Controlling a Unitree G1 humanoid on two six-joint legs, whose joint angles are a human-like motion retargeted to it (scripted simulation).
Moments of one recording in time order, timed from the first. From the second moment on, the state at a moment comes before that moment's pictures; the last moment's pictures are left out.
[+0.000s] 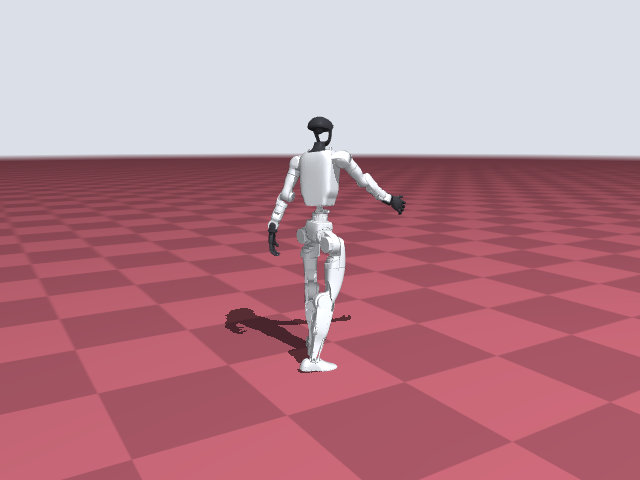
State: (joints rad) left arm 0.19 0.34 0.15 1.61 -0.35 -0.19 -0.29; right arm -0.85 -0.34 -0.07 1.43 0.39 -0.20 -0.05; waist 0.33 -0.17 0.11; left_leg 0.07 -0.02 0.98 0.03 -0.36 0.04; right_leg 0.20 -0.22 -0.23 0.07 -0.15 0.23
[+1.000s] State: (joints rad) left arm 0.35 0.33 -0.26 1.59 0.03 -0.23 -0.51; right arm -0.96 -0.40 0.19 1.52 0.45 -0.18 -0.09; waist 0.30 -0.17 0.11; left_leg -0.72 0.20 0.43 2.06 -0.70 0.11; right_leg 0.01 -0.29 -0.05 -0.07 -0.05 0.13
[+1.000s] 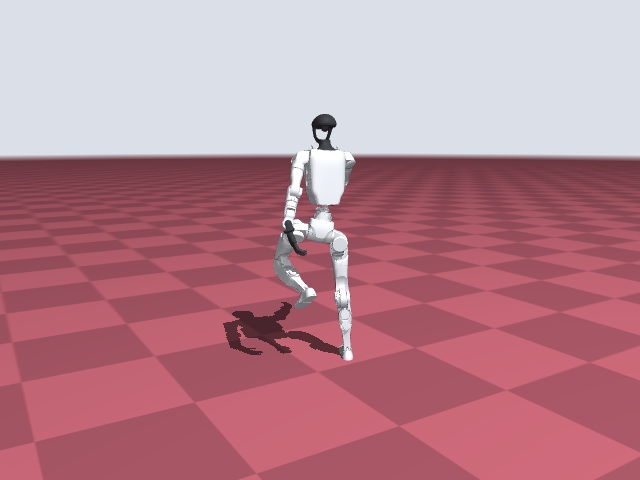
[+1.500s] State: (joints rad) left arm -0.44 0.23 -0.18 1.56 -0.06 -0.15 -0.12; right arm -0.17 -0.19 0.16 1.57 0.04 -0.09 0.02; waist 0.02 0.01 0.13; left_leg 0.13 0.04 0.41 -0.09 -0.20 -0.08; right_leg -0.24 -0.19 -0.12 1.17 0.08 0.15
